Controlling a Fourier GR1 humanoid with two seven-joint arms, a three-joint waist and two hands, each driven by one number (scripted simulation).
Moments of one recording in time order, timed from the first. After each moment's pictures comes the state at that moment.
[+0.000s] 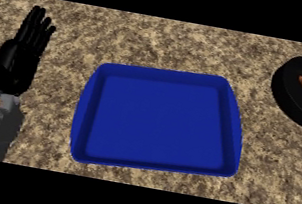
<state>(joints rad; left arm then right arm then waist) -0.29 0.22 0.09 -1.52 0.15 0.10 0.05 -0.87 -0.42 -0.59 -0.66 1.16 -0.73 0.66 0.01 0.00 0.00</state>
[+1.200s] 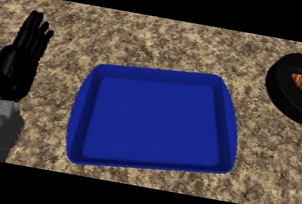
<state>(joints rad) -0.26 0.19 0.10 -1.56 0.12 0.12 0.05 -0.22 -0.24 -0.64 -1.65 0.80 -0.81 0.59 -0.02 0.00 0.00</state>
